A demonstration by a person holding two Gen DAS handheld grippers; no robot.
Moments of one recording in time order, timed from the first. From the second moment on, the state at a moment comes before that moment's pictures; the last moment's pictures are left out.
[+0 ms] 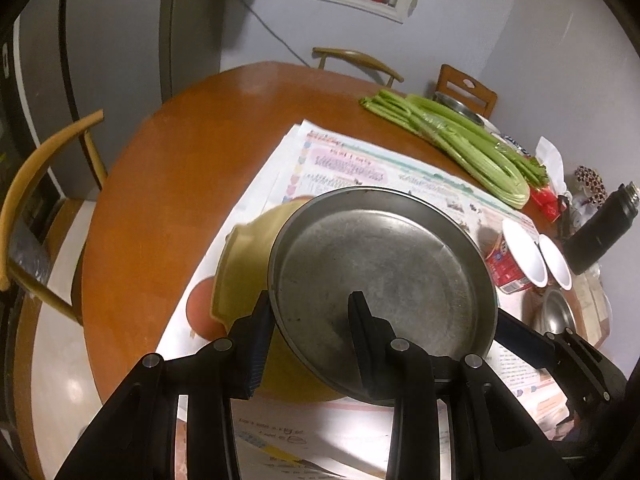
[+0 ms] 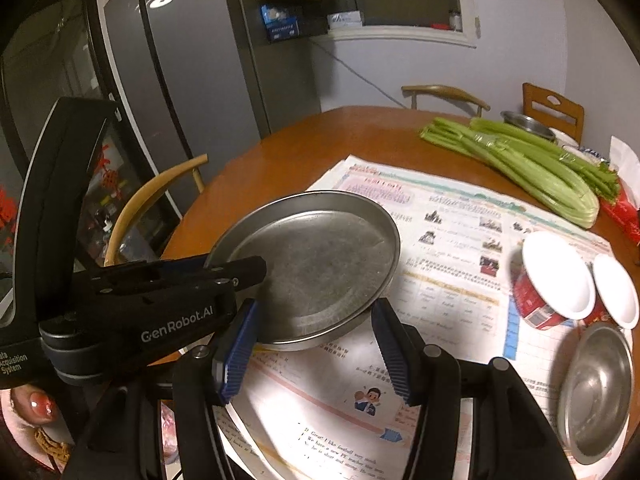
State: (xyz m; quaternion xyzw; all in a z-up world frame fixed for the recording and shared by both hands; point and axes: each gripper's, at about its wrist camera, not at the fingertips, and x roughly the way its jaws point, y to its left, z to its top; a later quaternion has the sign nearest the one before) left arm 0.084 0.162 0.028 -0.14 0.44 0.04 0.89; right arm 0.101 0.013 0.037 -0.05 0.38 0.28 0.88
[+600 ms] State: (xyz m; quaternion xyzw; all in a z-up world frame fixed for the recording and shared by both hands) left arm 0.091 0.173 0.004 -0.14 0.45 0.06 0.88; right arm 0.117 0.032 0.000 -0.06 0.42 0.29 0.86
